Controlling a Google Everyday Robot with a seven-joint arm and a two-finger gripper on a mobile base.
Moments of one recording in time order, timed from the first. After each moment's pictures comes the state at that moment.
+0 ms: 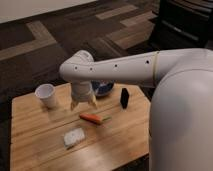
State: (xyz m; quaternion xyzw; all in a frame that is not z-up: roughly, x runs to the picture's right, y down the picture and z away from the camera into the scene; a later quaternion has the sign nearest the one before) arm -0.105 0.102 0.703 -0.26 0.23 0.64 0.68
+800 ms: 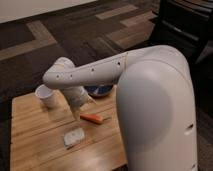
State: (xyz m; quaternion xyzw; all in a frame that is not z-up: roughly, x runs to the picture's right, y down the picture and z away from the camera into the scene) arm -0.095 0.111 0.712 -0.28 0.24 0.27 0.89
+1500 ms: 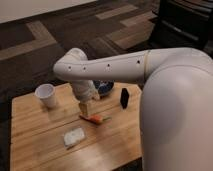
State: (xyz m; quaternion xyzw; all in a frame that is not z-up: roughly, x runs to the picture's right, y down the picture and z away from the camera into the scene) arm -0.067 0.096 0.696 -0.34 0.16 0.12 0.92
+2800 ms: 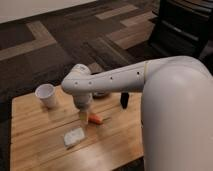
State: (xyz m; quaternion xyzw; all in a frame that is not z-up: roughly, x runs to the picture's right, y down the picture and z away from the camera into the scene) arm -0.100 0.142 0.773 -0.33 0.03 0.04 0.94
